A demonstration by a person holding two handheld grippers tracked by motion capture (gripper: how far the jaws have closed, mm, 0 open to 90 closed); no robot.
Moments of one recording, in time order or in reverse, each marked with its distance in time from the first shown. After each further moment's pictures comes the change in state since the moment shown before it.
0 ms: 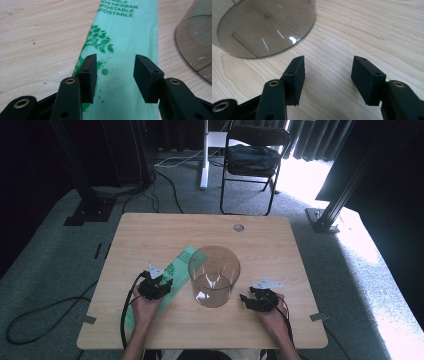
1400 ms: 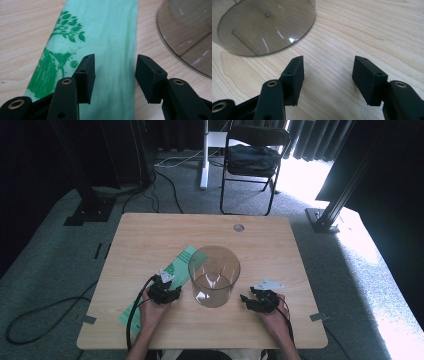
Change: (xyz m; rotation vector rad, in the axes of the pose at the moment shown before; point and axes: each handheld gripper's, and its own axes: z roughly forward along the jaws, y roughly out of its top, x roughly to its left) left arm -0.024 -0.007 0.012 0.071 -0.044 0.054; right arm -0.002 -0.003 -0.001 -0.016 0.000 -0.018
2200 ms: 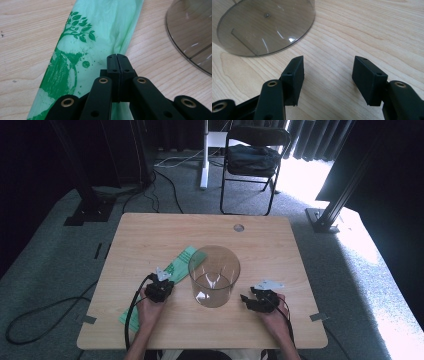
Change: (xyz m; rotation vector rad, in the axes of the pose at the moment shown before) left arm 0.012 0.000 0.000 -0.007 0.008 -0.012; right arm 0.000 0.000 0.000 0.002 -0.001 0.006
